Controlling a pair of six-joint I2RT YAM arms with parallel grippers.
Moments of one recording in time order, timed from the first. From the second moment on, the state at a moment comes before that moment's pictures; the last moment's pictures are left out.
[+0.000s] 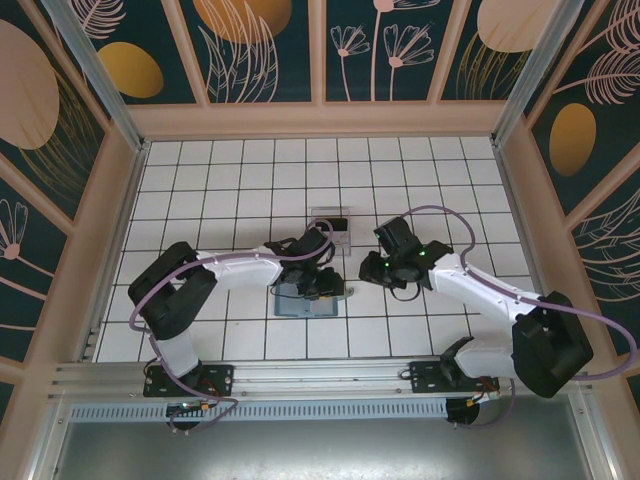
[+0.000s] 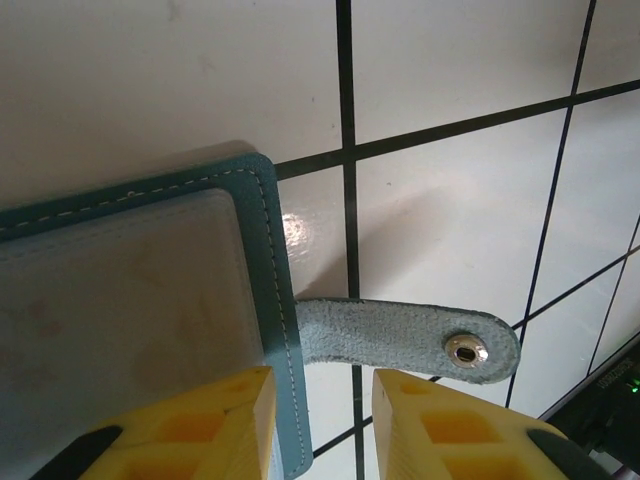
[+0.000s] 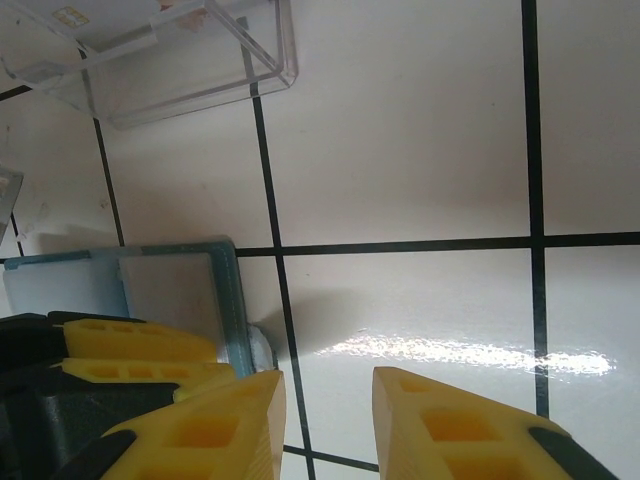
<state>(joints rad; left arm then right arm) -0.88 1.78 0.99 -0.30 0.39 -0.93 0.64 1.26 0.75 -0.56 -0.15 0.79</state>
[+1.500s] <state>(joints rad) -0.98 1.93 1.31 -0.87 0.01 -0.86 0.60 1.25 0.70 -0.56 -0.16 0.78</state>
